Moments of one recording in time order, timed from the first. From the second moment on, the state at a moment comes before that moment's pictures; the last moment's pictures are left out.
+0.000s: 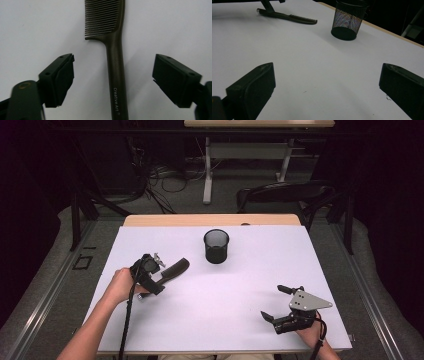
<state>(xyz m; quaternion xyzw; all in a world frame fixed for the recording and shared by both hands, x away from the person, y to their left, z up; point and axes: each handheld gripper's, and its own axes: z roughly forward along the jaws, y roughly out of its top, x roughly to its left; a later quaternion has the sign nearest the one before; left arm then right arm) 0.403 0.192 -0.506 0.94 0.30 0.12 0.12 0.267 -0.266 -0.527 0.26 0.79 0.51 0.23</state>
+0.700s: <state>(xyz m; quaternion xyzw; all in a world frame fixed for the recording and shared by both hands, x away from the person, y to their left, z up) 0.422 0.182 -0.514 0.94 0.31 0.06 0.10 0.267 -0.266 -0.528 0.26 0.79 0.51 0.23</state>
